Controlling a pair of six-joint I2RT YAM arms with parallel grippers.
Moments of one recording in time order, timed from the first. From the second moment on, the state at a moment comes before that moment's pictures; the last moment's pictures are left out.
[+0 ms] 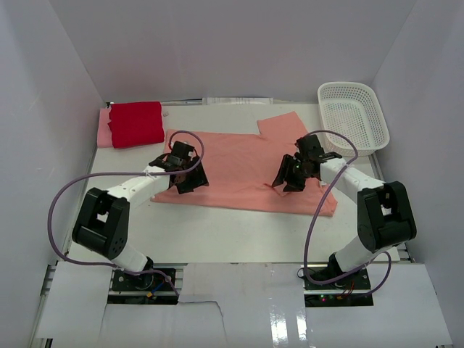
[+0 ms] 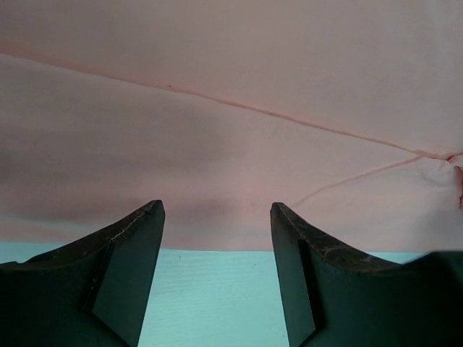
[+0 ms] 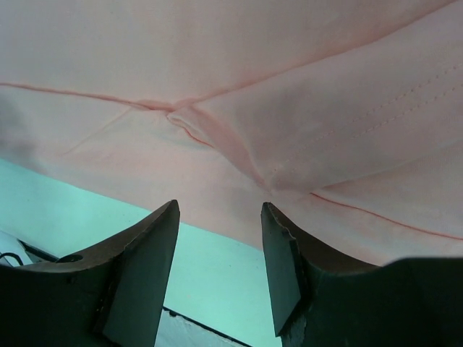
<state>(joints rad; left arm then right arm) -0.42 1.54 0.95 -0.40 0.00 -0.69 0.32 1.57 0.97 -0.47 -0.30 0.57</state>
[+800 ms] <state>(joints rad) -0.44 1.54 0.94 -0.40 -0.03 -0.69 0.39 1.69 1.03 -0.59 -0.09 0.49</state>
